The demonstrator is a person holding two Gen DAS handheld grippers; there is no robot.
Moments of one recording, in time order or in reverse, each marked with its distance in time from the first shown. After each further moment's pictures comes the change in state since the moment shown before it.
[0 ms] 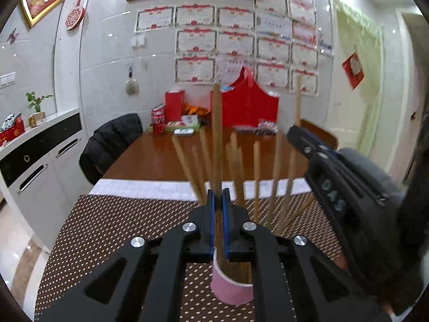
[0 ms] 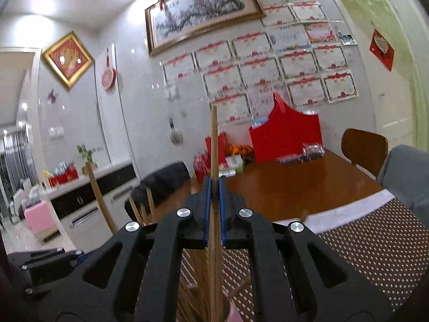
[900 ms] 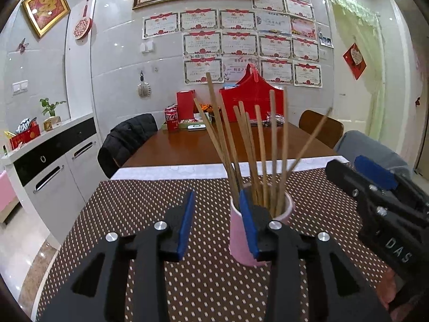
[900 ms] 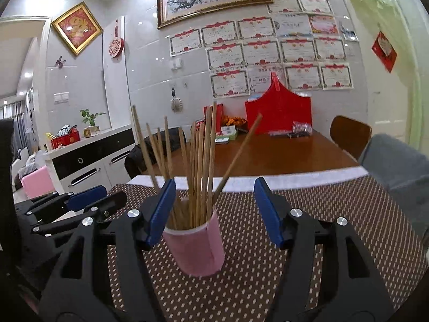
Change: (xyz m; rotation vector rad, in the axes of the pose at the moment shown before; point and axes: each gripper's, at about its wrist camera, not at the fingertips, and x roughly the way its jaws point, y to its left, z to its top) left arm -0.053 0.001 -0.061 0.043 -0.042 0.051; right arm -0.086 -0.002 -0.051 -0.072 0.128 -0.010
